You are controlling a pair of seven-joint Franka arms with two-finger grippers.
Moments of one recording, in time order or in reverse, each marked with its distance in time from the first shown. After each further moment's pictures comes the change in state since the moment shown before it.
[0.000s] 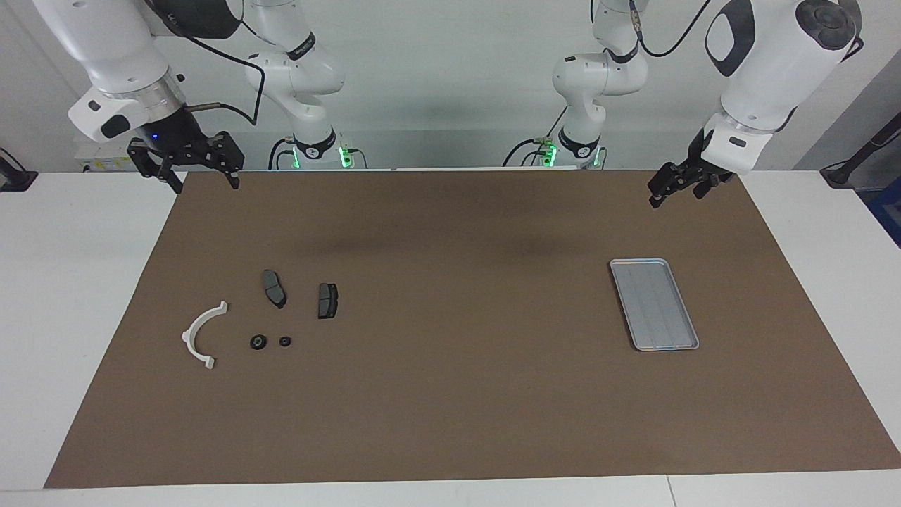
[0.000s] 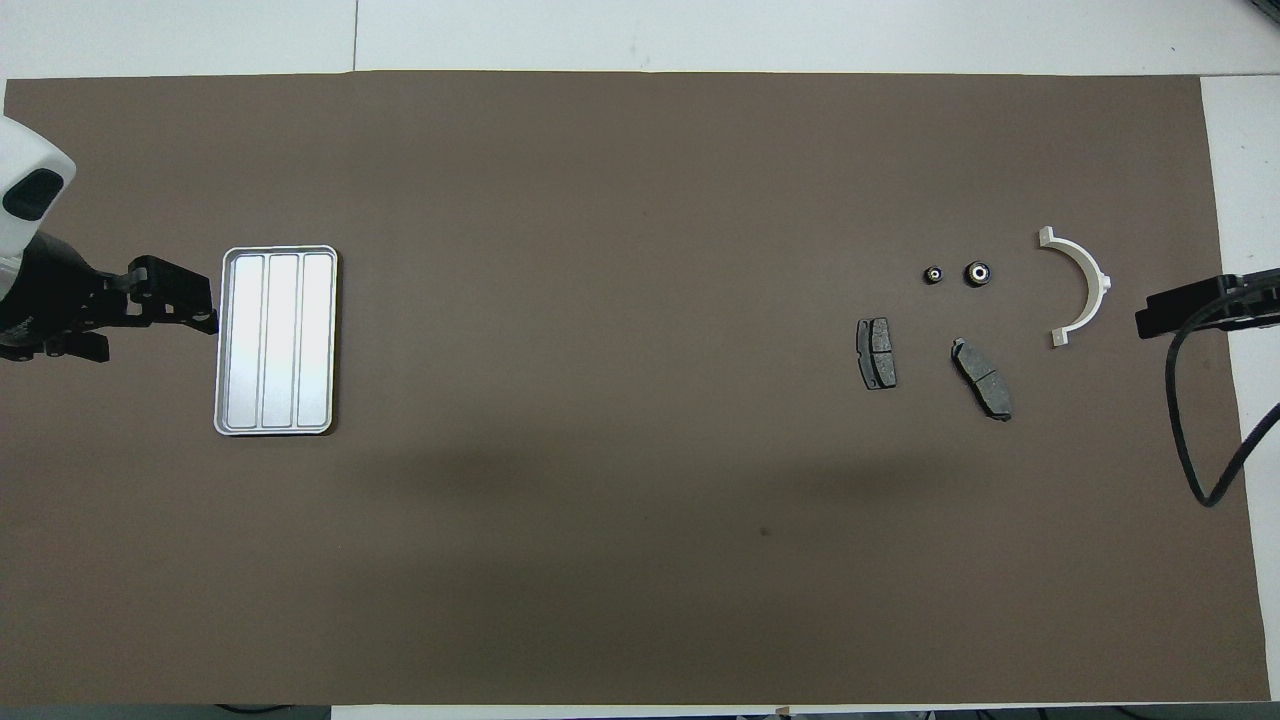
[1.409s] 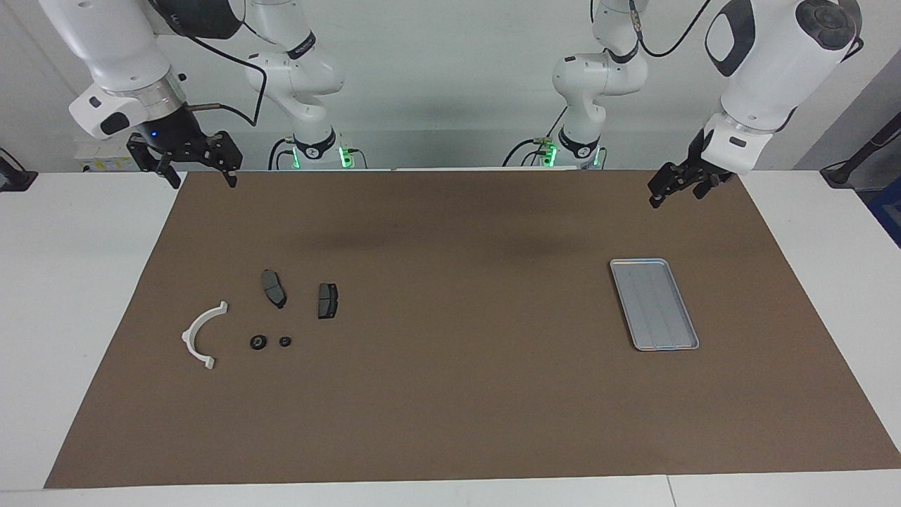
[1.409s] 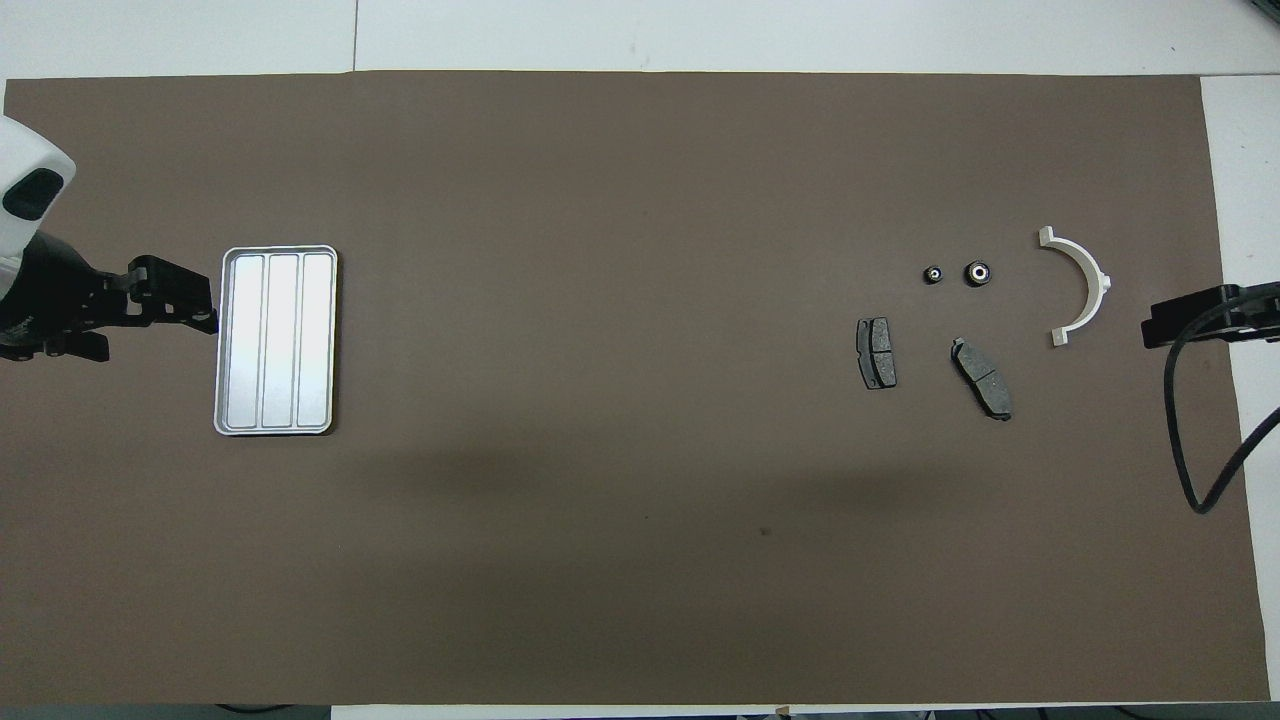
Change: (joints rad) left arm 0.000 0.000 0.000 0.000 0.000 0.000 0.000; right arm 0.000 -0.025 0.001 -0.032 -0.019 0.000 0.042
